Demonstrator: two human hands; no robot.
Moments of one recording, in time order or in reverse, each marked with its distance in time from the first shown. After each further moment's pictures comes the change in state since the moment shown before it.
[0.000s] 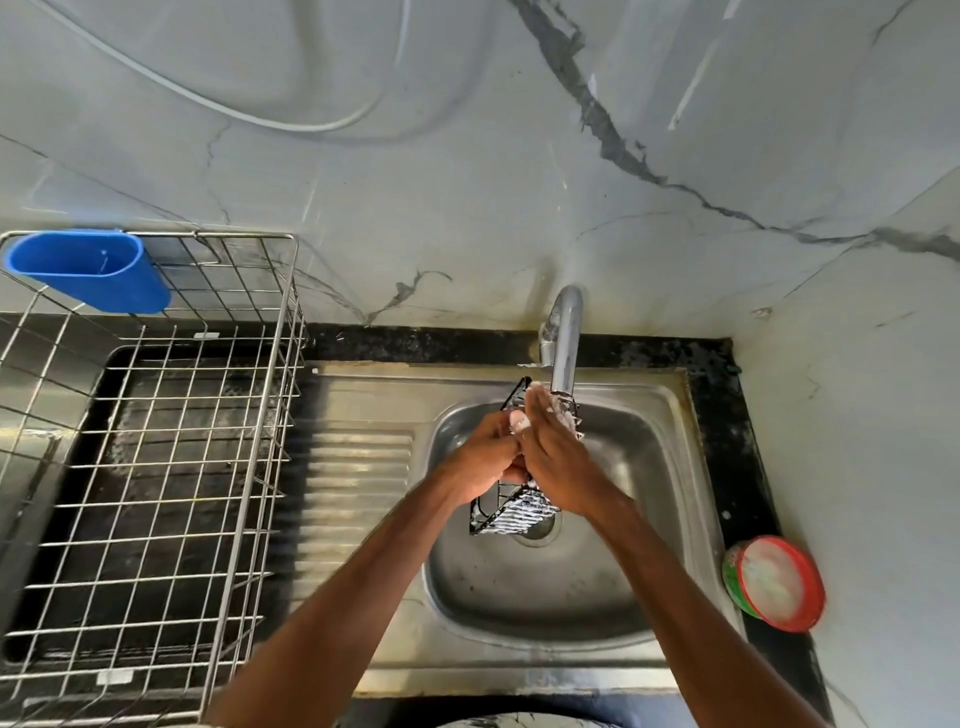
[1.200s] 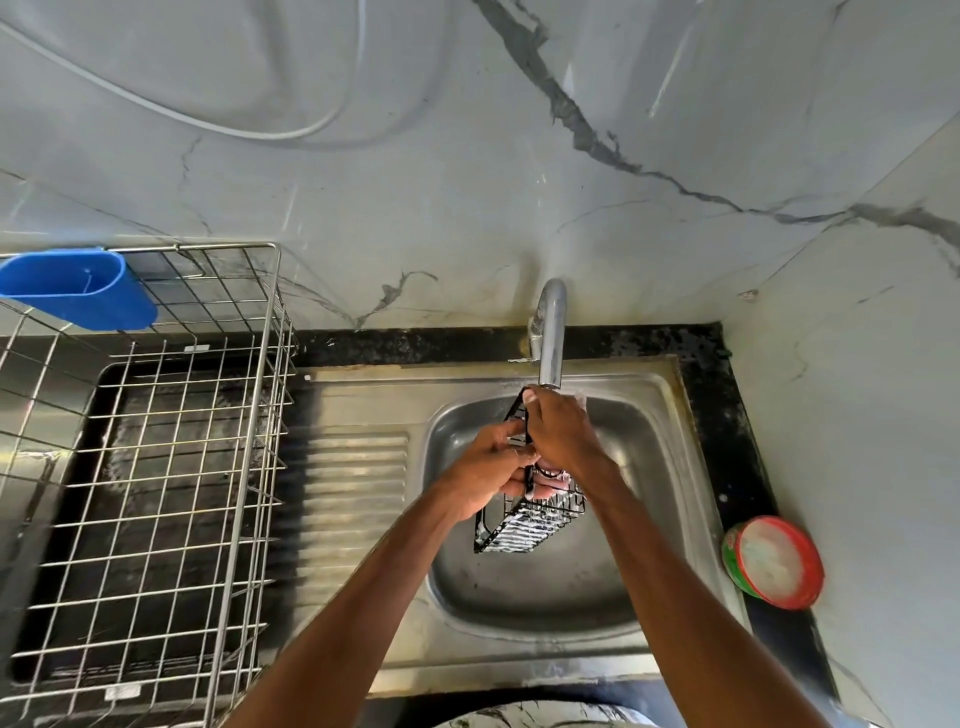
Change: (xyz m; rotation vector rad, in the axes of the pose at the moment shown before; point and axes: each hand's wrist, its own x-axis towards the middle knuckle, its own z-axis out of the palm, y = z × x) left_hand -0.019 -0.005 0.014 -0.162 -0.074 -0.044; right_hand 0.037 0.014 -0.004 -0.084 0.256 0.154
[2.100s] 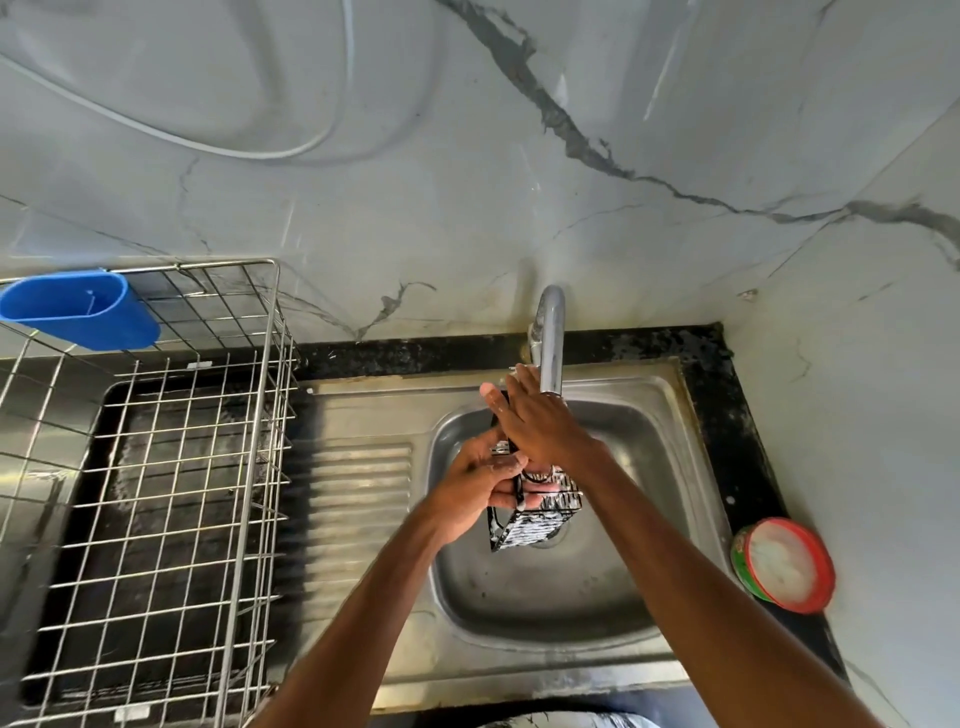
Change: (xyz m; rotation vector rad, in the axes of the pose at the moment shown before) left_hand -0.012 -0.009 -0.020 -0.026 -0.040 0.142; right_hand 0.003 -0.030 -0.014 -0.173 -0.299 -0.116
